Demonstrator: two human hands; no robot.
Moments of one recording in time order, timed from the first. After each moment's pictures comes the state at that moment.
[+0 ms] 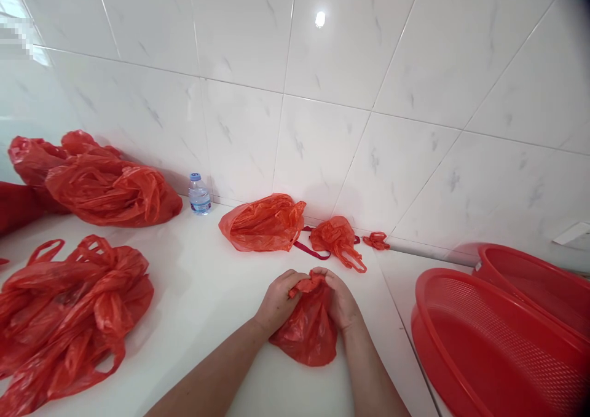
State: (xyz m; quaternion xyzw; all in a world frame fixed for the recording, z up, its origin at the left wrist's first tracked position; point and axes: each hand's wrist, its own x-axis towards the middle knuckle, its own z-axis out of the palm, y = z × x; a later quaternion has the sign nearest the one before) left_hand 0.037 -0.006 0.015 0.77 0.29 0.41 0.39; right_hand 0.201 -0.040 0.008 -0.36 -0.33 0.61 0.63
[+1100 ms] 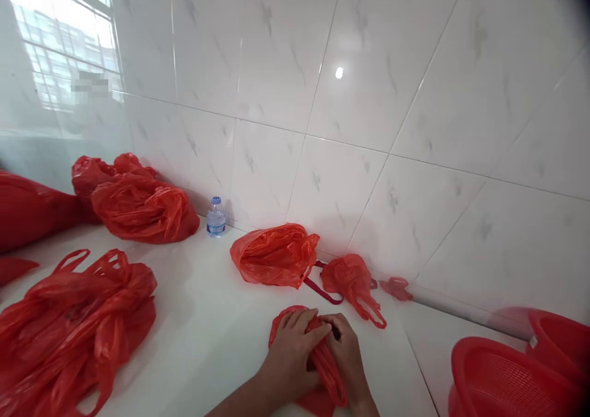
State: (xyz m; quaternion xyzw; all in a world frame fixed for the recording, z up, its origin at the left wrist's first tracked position) left_hand 0.044 -0.012 0.001 0.86 0.33 0.35 0.20; right_hand 0.200 -0.025 -0.004 -0.62 -0.53 0.27 0.50
